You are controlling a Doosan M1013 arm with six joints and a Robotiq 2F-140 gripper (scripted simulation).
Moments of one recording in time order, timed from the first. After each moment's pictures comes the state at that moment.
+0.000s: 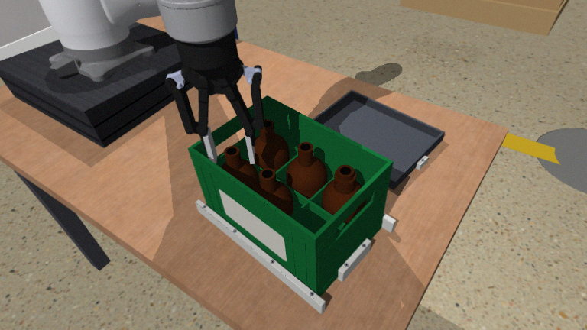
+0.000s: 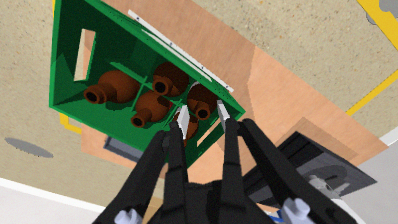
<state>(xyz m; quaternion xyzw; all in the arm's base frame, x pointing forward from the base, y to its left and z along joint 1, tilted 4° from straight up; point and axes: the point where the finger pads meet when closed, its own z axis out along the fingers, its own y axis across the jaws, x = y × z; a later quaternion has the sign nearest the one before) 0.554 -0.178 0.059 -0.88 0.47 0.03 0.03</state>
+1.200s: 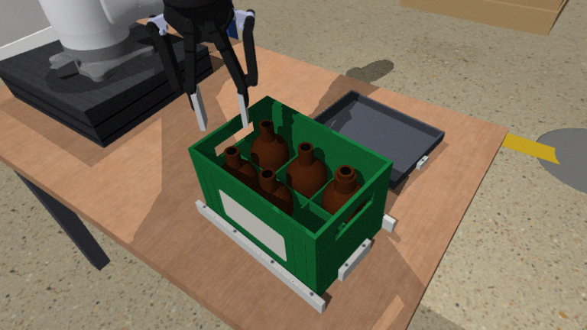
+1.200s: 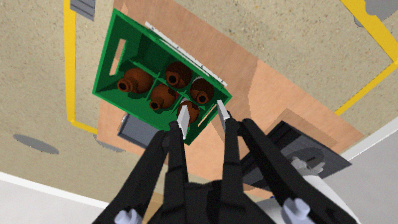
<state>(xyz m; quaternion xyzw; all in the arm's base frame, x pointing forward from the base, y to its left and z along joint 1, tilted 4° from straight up) 0.556 -0.183 0.138 -0.88 0.47 0.03 0.03</state>
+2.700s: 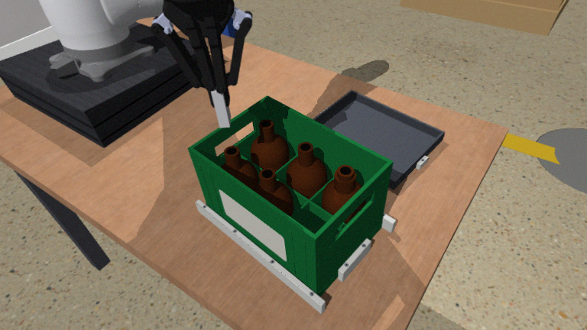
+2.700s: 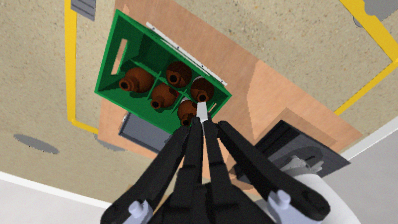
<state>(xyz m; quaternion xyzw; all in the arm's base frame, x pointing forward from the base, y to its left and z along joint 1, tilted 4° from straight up) 0.556 -0.183 0.144 -0.88 0.47 0.03 0.03</state>
